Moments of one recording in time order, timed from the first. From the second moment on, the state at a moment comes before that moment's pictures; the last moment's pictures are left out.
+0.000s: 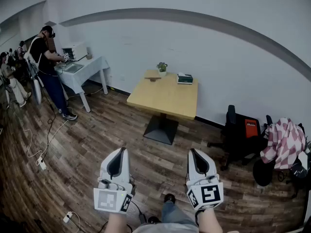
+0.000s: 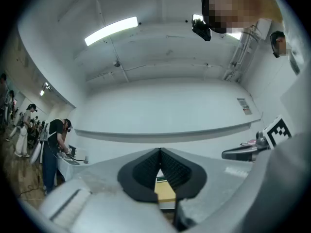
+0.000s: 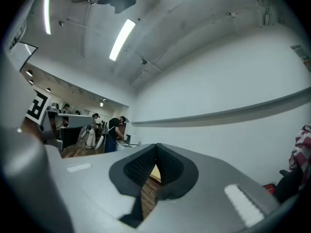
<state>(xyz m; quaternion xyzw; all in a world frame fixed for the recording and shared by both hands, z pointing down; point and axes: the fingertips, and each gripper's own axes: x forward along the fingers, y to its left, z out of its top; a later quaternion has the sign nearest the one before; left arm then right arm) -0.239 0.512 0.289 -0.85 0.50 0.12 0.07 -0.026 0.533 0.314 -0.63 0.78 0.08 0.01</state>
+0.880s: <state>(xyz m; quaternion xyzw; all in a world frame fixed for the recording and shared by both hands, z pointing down) -0.236 0.470 0.294 -0.85 0.51 0.11 0.07 -0.019 0.488 0.318 -0.62 0.78 0.08 0.01</state>
